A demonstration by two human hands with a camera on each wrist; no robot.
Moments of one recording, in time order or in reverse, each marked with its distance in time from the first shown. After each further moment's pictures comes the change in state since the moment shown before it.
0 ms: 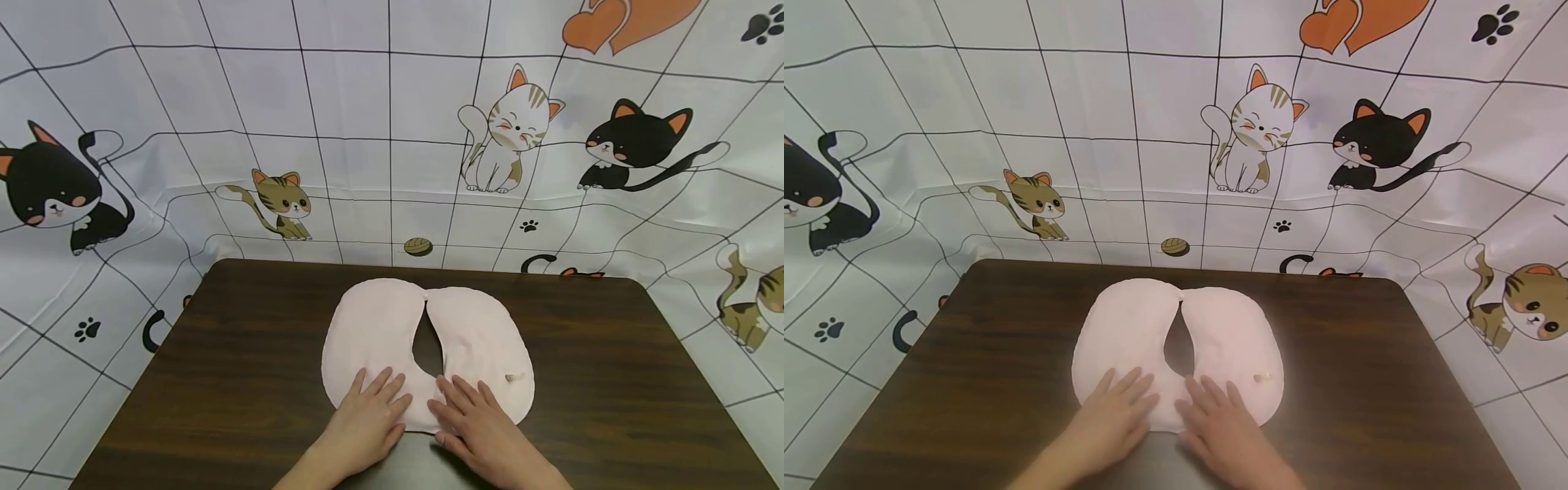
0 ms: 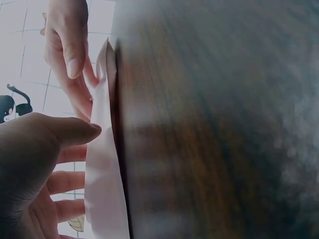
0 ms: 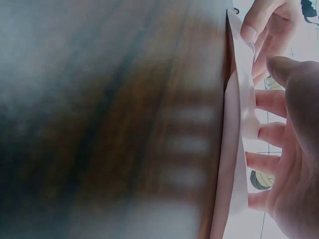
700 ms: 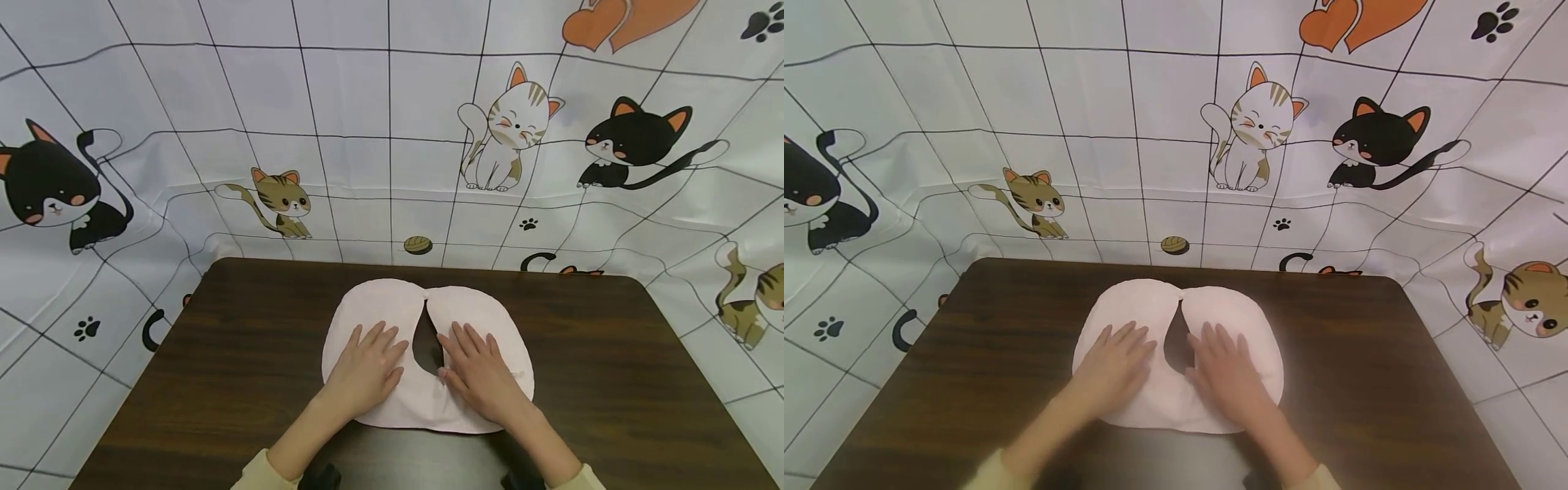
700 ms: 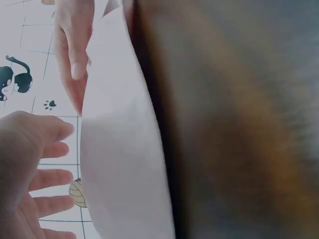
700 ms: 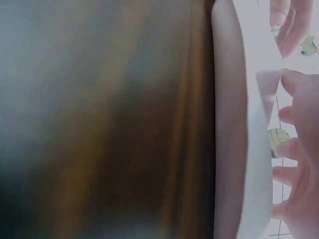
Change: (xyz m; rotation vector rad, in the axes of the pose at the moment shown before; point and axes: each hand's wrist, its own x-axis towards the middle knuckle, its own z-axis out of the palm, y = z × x) left_hand 0.044 -0.042 0.002 -0.037 0.221 -0.041; right_hand 0.047 0.042 -0.001 -0.017 0.052 0.214
